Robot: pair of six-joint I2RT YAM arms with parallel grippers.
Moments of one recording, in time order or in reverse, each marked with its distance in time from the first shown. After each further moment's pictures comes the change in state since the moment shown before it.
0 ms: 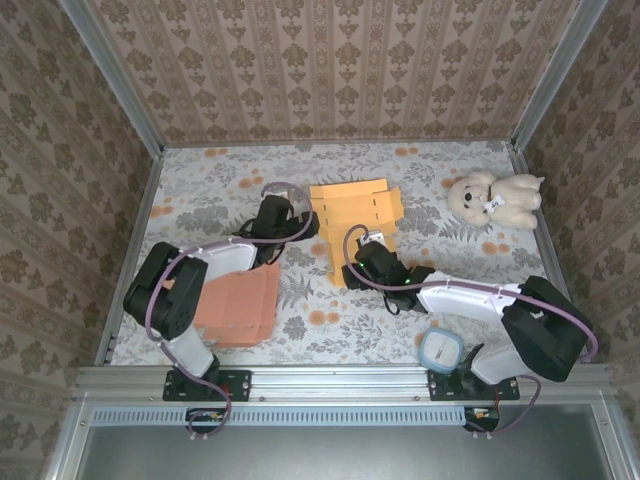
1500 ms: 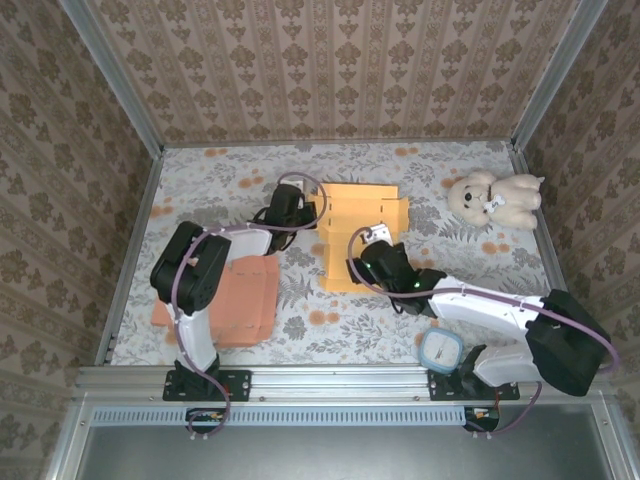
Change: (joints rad) left arm 0.002 0.166 0.128 0.121 0.057 0.087; right arm 0.013 -0.084 0.040 -0.010 0.141 -0.141
